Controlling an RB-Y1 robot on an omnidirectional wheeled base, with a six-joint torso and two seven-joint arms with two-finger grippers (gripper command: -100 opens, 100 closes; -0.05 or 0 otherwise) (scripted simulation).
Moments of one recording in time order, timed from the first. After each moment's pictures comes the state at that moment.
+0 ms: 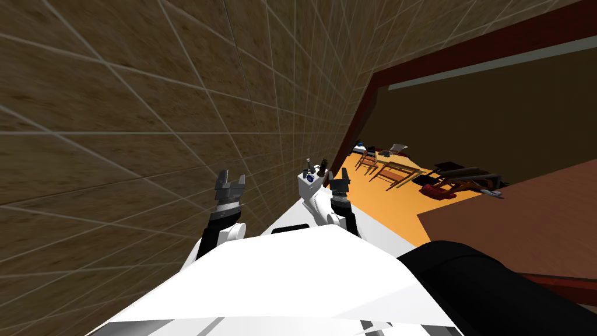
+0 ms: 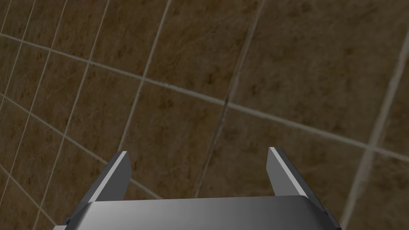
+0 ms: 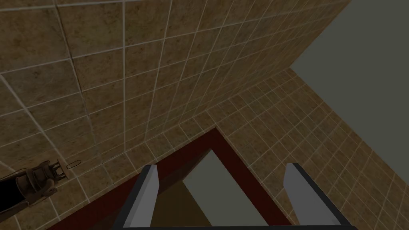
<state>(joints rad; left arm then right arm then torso) 0.50 0.03 0.01 -2.21 0.01 -0.44 0.15 0.54 -0.05 0.01 -2.24 -0.10 -0.56 -0.15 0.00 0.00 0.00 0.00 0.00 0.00</state>
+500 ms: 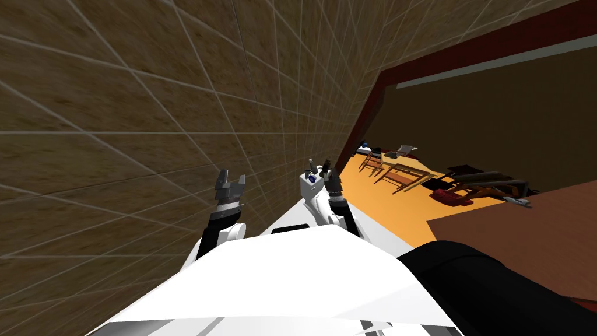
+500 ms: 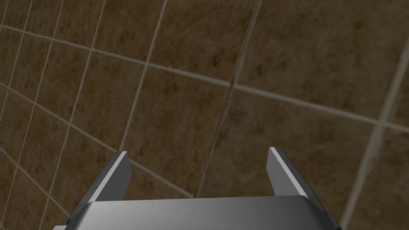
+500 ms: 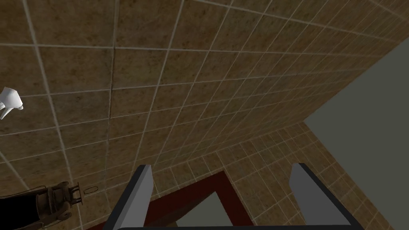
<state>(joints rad) 0.50 0.03 0.01 -2.21 0.01 -0.44 0.15 0.53 -0.18 0.05 -2.23 -0.02 -0.49 -0.08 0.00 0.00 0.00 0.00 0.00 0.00</state>
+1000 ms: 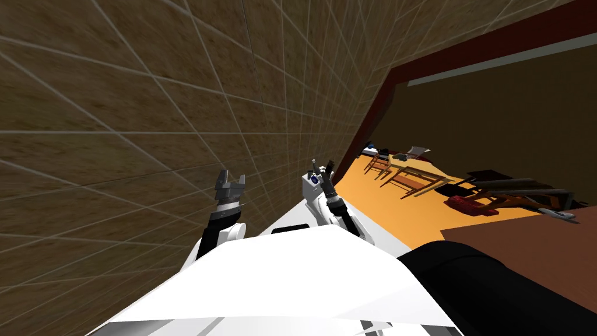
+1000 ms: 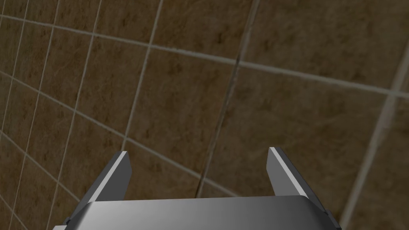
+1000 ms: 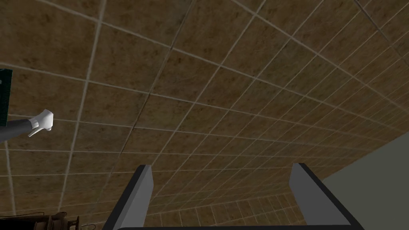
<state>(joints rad) 0.50 0.03 0.01 -2.21 0.01 -0.44 0.15 0.53 -0.31 0.10 -2.21 0.08 -0.41 0.02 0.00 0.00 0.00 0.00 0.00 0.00</state>
